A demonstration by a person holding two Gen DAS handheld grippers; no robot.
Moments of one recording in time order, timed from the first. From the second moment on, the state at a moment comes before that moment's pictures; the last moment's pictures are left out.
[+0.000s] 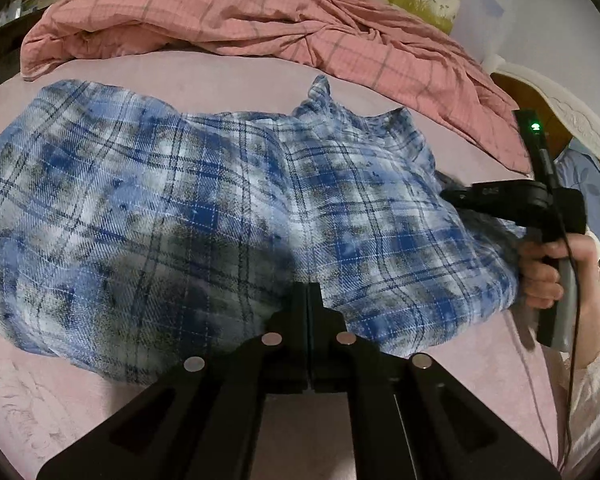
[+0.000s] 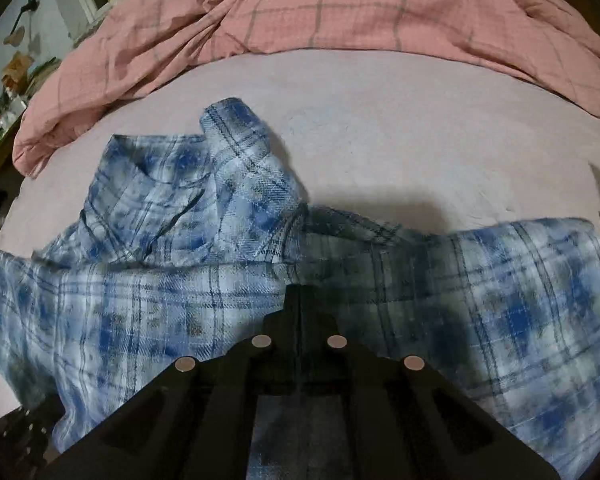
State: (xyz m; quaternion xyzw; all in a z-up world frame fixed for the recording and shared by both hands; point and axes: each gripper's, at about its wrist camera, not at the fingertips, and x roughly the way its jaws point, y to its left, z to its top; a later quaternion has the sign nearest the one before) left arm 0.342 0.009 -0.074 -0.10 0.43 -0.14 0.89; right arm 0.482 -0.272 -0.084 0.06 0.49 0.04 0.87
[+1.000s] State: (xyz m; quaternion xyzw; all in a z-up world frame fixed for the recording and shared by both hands) left arm 0.338 0.001 -0.072 -0.07 0.42 -0.13 0.90; right arm 0.291 -0.339 -0.071 0.20 0.44 0.03 0.87
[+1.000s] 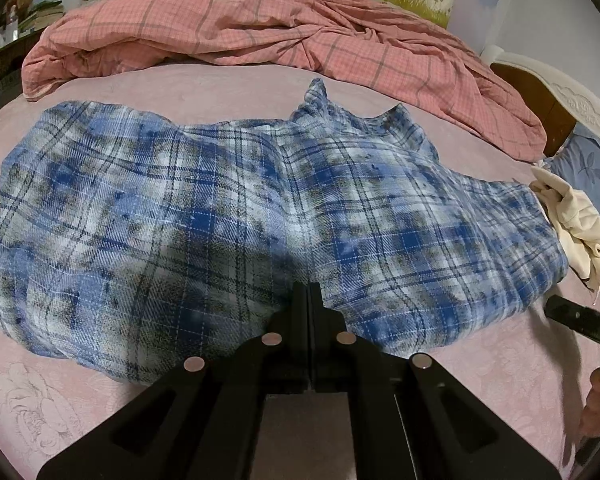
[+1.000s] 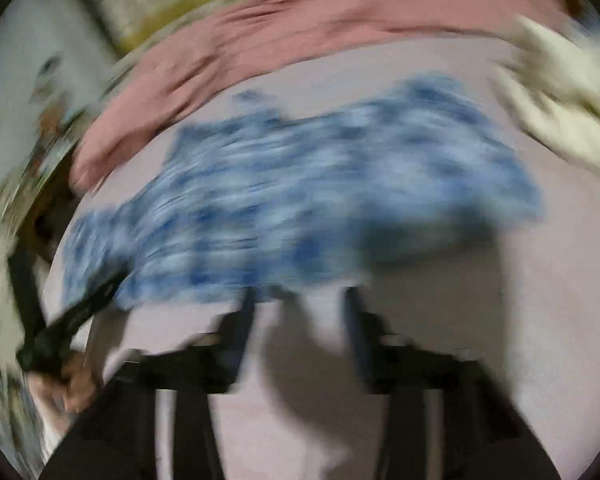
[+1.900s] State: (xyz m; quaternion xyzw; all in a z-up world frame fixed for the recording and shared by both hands) left arm 0.322 0.025 -0.053 -0.08 0.38 -0.13 0.91; right arm 0.305 -0.408 -0.041 0.24 0.28 -0.04 0.93
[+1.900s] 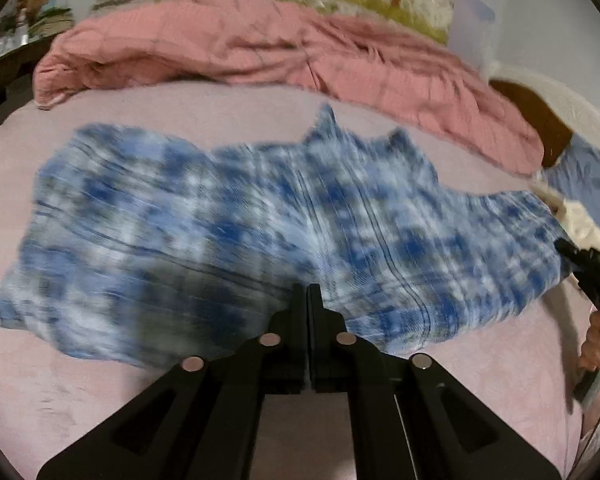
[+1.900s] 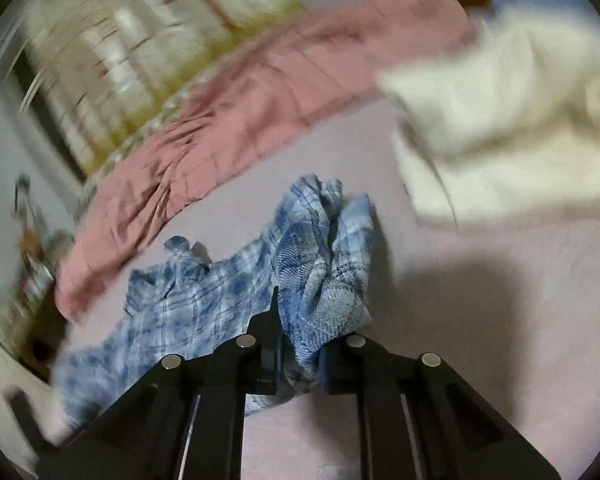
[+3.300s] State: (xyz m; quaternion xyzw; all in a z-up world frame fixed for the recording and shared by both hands) left arm 0.298 0.068 -0.007 -0.06 0.23 -0.02 0.97; right arm 0.310 -0.181 -0.009 0.04 0.23 0.15 0.96
